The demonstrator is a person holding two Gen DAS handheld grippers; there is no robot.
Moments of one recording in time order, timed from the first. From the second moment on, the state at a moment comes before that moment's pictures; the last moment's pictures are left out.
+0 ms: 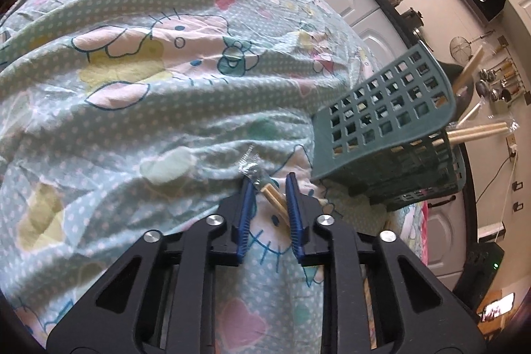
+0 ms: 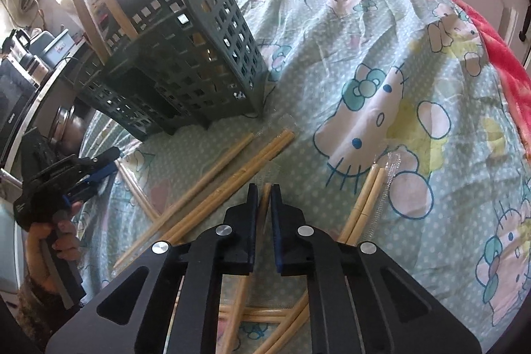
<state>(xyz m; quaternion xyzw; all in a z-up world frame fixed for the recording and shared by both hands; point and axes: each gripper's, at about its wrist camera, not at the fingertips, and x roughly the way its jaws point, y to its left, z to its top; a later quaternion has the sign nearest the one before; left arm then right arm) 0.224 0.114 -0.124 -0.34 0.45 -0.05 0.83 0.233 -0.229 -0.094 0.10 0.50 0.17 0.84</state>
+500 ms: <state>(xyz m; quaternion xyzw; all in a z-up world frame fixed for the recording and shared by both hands) 0.206 0.131 -0.107 -0.35 0.41 -0.06 0.84 0.215 -0.217 -0.052 0.08 0.44 0.22 0.87</state>
